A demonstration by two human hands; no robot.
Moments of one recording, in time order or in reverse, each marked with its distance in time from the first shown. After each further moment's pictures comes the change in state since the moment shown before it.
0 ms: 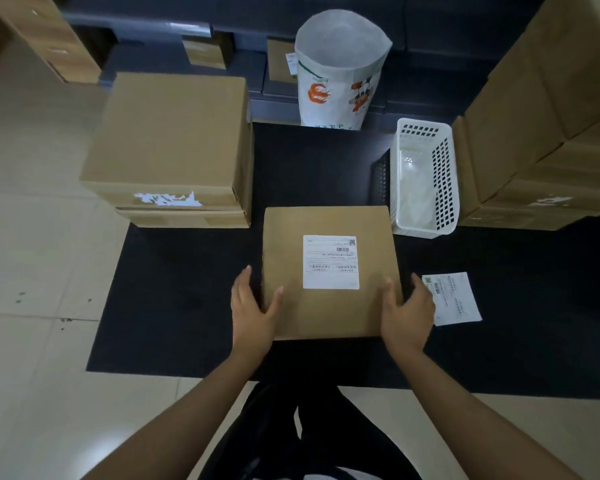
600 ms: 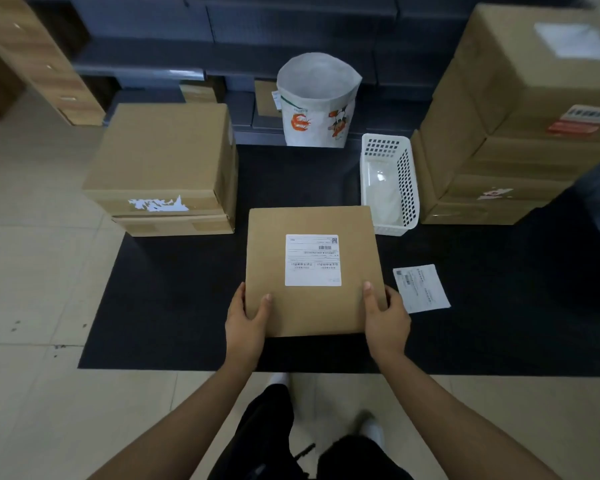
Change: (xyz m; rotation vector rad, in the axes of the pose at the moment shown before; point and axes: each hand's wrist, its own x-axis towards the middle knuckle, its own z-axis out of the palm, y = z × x) left_hand -0.053 0.012 0.014 -0.227 0.037 -0.062; right_hand -0.032 0.019 -0.034 0.360 -0.068 0.088
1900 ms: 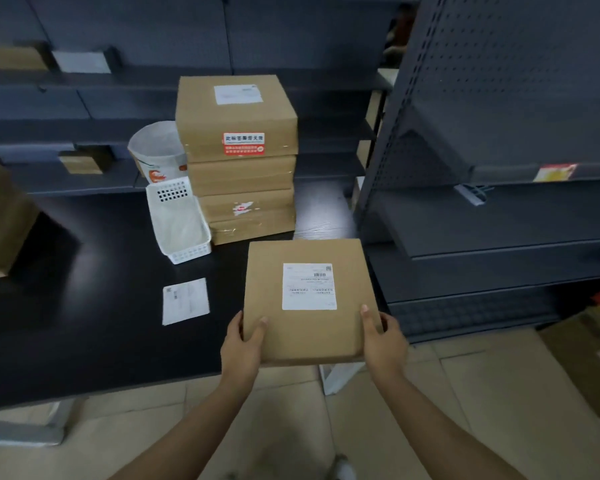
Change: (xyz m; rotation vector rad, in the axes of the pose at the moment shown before) left_hand -0.251 0.059 0.438 -0.051 -0.127 0.069; right_hand 0.166 0.154 -0.467 0.062 0.165 0.031
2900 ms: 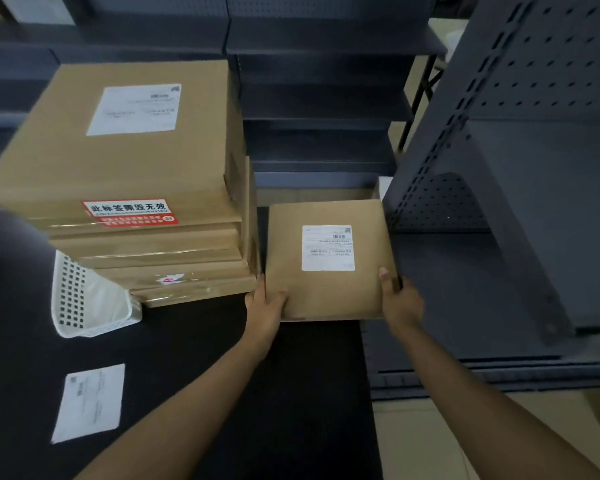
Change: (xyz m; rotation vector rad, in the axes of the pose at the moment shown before) left_hand 0.263 0.093 0.219 0.053 -0.103 -0.161; right_hand 0.364 -0.097 0.074 -0.197 -0.154 -0.062
